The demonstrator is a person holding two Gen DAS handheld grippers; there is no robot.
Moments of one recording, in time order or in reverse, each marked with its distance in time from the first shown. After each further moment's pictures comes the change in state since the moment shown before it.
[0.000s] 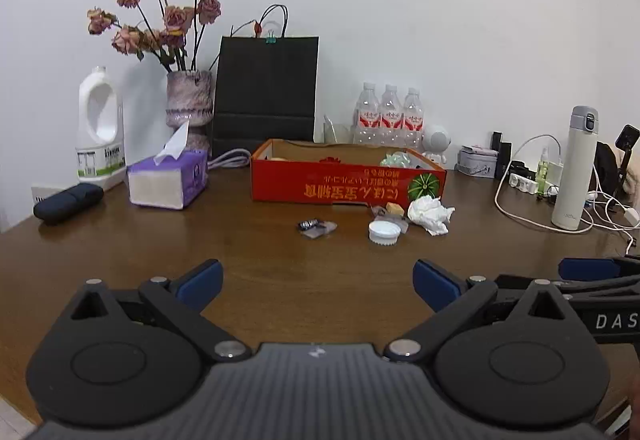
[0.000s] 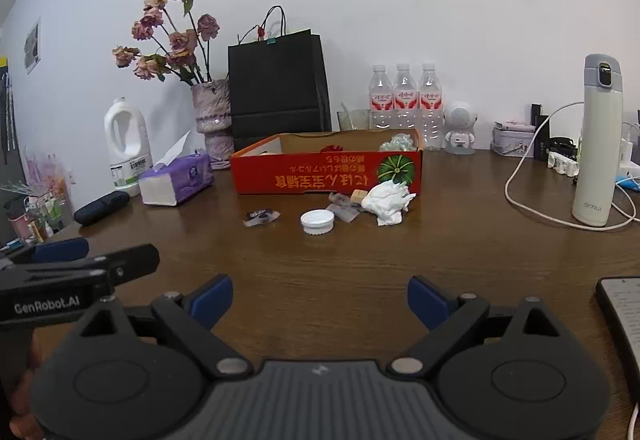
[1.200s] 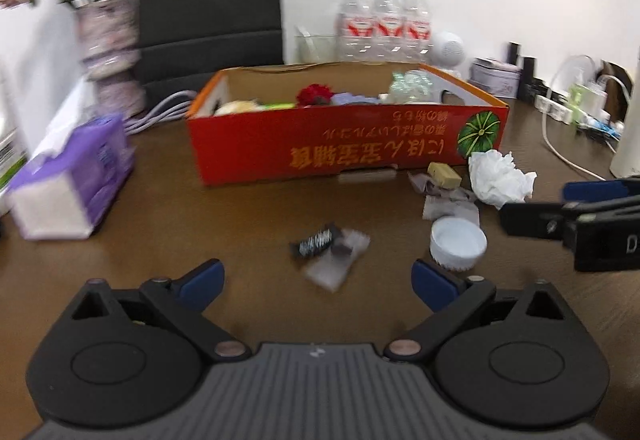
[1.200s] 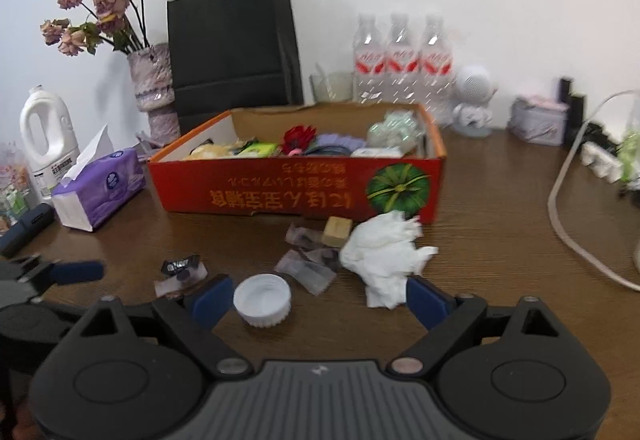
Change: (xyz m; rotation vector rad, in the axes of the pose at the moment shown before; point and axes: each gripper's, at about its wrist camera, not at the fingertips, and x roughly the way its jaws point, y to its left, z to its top) left arm 0.219 0.023 0.055 0.145 0.285 -0.109; right arm 0.186 -0.034 0.084 0.035 0.173 -0.027
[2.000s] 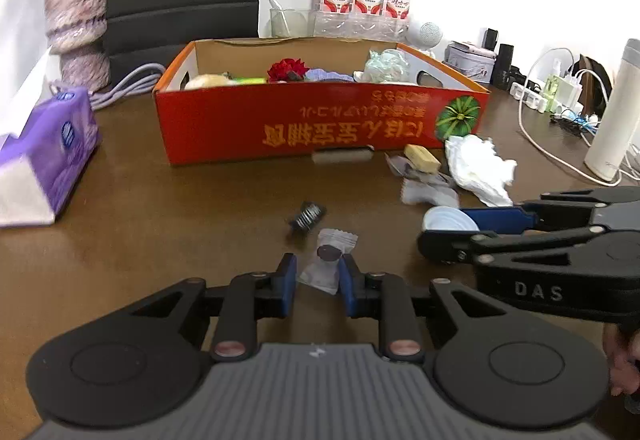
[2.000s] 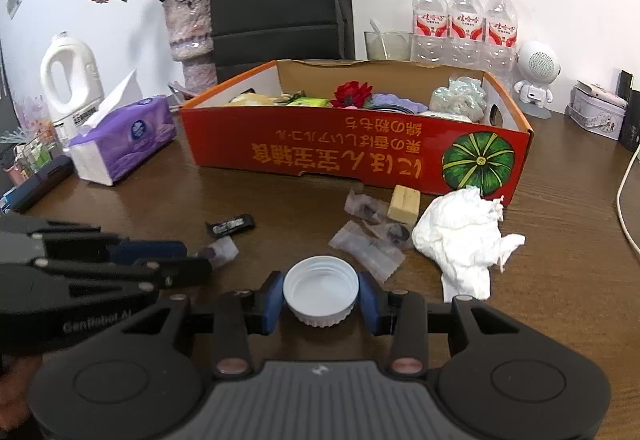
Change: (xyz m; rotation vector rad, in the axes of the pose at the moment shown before) left arm 0.002 0.002 -0.002 -0.042 0.081 -0.097; right arm 0.031 0.029 -0.008 -0.091 0.098 0.072
